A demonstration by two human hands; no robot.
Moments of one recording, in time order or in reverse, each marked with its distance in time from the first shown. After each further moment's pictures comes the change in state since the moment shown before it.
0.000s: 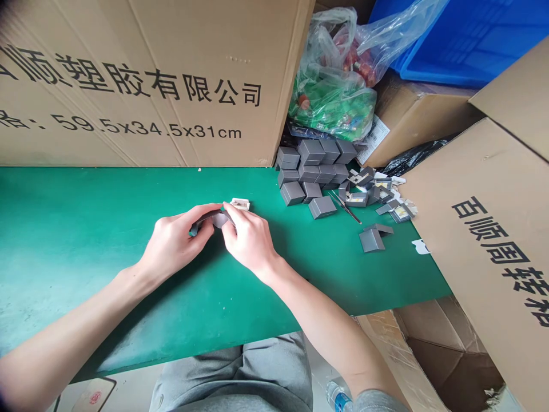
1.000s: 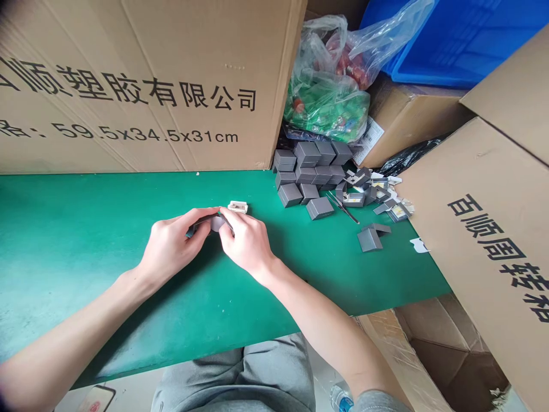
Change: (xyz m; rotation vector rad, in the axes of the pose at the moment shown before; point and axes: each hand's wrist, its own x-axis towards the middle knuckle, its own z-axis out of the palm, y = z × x) left_hand 0.001 -0.003 0.002 0.017 0.073 0.048; right_hand 0.000 -0.004 0.001 0.010 0.020 0.011
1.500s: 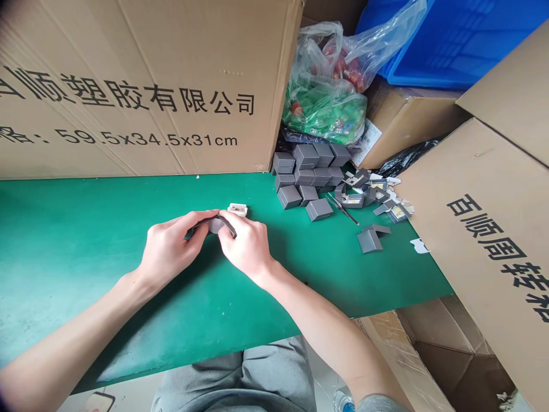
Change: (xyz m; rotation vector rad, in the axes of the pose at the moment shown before) left_hand -0.001 -0.003 0.003 0.031 0.095 0.090; right_hand 0.001 -0.007 -0.004 0.100 -0.013 0.132
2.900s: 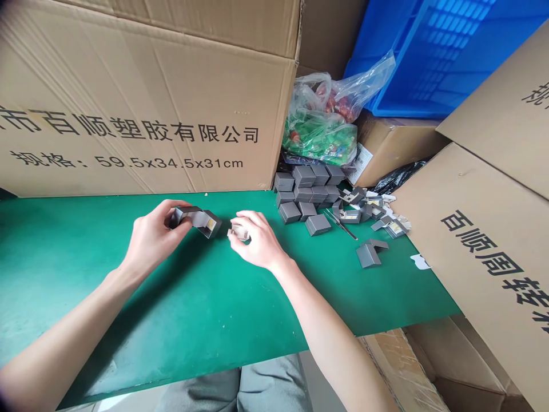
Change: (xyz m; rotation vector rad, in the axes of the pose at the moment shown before) left_hand 0.024 -0.030 -0.032 0.017 -0.048 -0.442; right_hand 0.024 0.037 -0.016 0.011 -0.204 -0.172
